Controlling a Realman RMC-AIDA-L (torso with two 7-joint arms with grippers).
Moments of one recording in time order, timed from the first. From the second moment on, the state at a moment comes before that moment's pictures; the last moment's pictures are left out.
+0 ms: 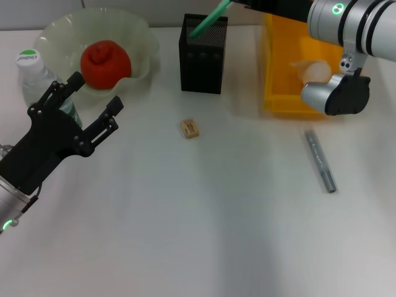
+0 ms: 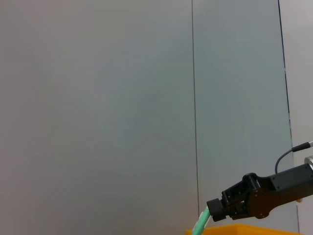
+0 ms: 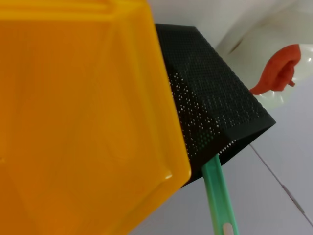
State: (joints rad) left arm -0.38 -2.08 0.38 0.05 1.60 1.60 -0.43; right arm 0.68 2.09 -1.40 -0.81 -1.57 -0.54 -0.91
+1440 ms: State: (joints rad) left arm -0.37 -2.08 0.35 0.04 1.60 1.61 -0.43; right arm 0.68 2.09 -1.49 -0.82 -1.48 -0.45 -0.92
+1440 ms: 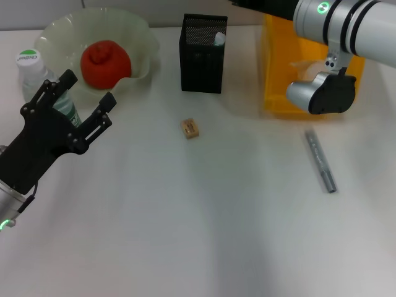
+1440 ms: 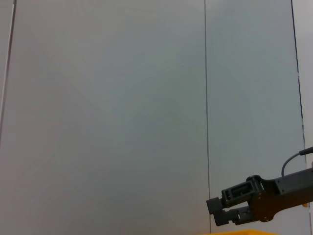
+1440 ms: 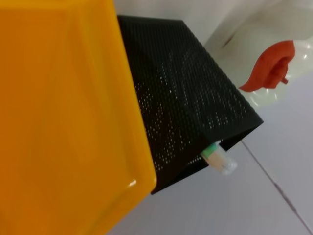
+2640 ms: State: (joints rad) left arm -0.37 -2.07 0.52 0.14 1.61 1.62 -0.57; right arm 0.55 2.08 -1.38 -0.72 -0.14 -0.89 -0.68
